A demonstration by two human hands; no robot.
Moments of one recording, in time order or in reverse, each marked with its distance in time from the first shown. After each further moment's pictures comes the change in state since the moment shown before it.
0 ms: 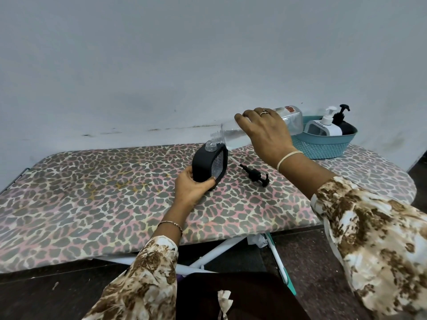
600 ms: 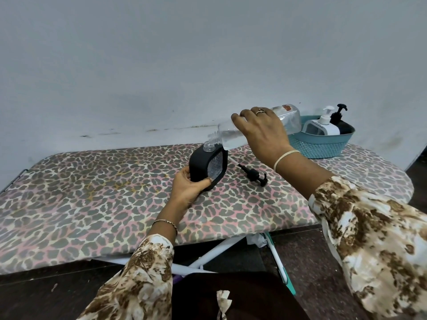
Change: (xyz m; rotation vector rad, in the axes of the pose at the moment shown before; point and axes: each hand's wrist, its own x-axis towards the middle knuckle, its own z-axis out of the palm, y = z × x) left_hand 0.003 -0.001 -0.007 -0.115 -0.034 -0.038; right_hand 0.000 -0.003 -0.009 -0.047 -0.032 -0.007
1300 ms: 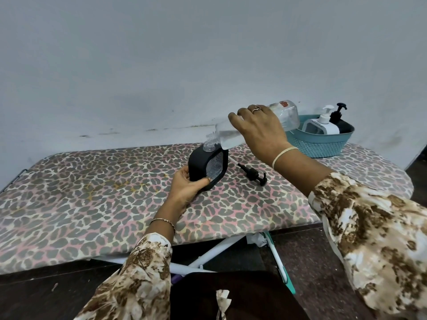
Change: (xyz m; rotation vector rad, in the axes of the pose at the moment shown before) left_hand 0.003 -0.002 -0.002 -0.072 -0.070 0.028; right_hand 0.004 0.000 -0.005 -0.029 -0.005 -0.045
